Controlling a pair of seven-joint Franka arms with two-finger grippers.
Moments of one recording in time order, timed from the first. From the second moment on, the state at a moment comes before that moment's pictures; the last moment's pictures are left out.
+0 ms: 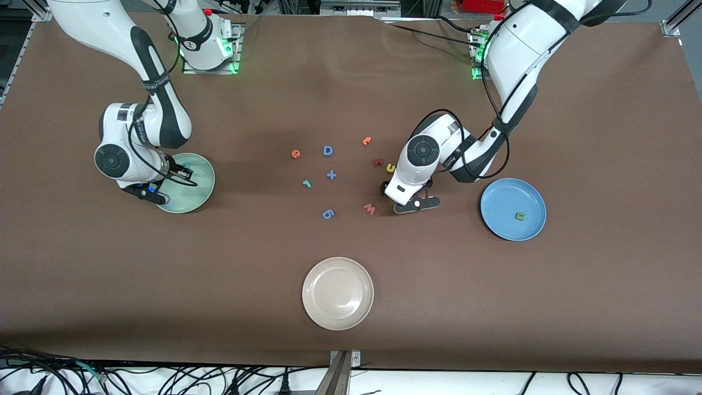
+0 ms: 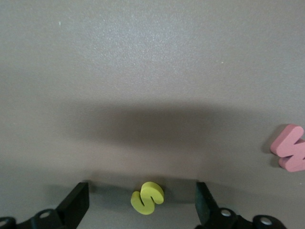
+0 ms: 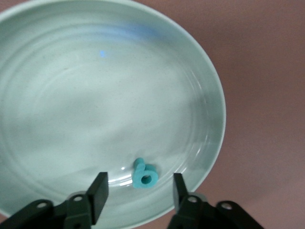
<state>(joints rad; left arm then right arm) -0.22 0.70 -0.40 -1.84 0.30 2.40 -0.98 0.35 0.37 -0.32 -2.20 0.03 2.22 0.38</state>
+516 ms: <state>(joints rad) -0.22 0.69 -0.41 -1.83 0.30 2.40 -0.98 0.37 0.23 -0.14 -2.16 0.07 2.11 0.68</state>
